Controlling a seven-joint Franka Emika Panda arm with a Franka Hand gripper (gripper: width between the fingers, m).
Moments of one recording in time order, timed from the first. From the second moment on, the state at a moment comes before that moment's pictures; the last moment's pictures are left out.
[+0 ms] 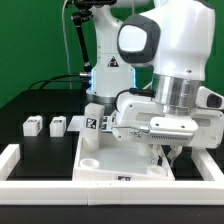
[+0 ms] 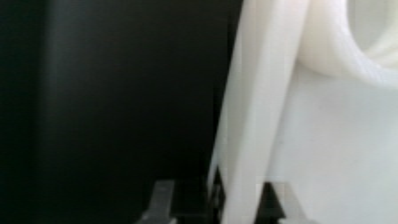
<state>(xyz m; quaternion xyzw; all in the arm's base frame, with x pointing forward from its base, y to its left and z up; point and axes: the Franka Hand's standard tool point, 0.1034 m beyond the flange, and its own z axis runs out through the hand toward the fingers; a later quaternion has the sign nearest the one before) 0.567 0.078 0.010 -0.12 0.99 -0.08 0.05</state>
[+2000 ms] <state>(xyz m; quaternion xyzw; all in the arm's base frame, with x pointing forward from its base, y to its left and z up) 0.576 0.119 0.007 -0.05 1.00 -0.07 -0.03</state>
